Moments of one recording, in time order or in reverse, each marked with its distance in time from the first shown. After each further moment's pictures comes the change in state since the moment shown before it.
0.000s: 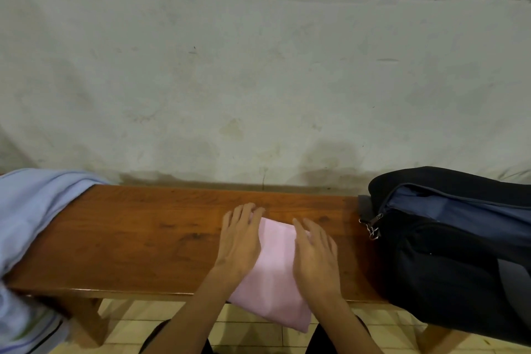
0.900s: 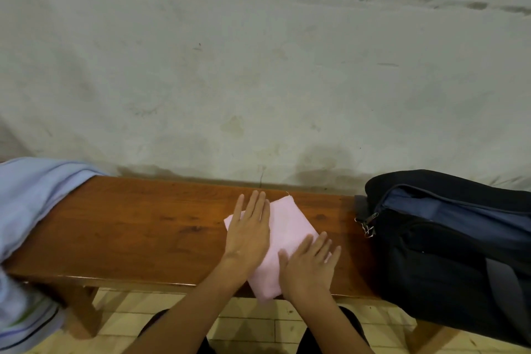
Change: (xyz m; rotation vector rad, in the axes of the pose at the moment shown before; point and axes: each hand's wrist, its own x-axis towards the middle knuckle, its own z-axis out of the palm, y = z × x) left_hand 0.008 0.023 -0.005 0.423 -0.213 0.092; right_hand -0.008 -0.023 0.000 -0.442 -0.454 0.298
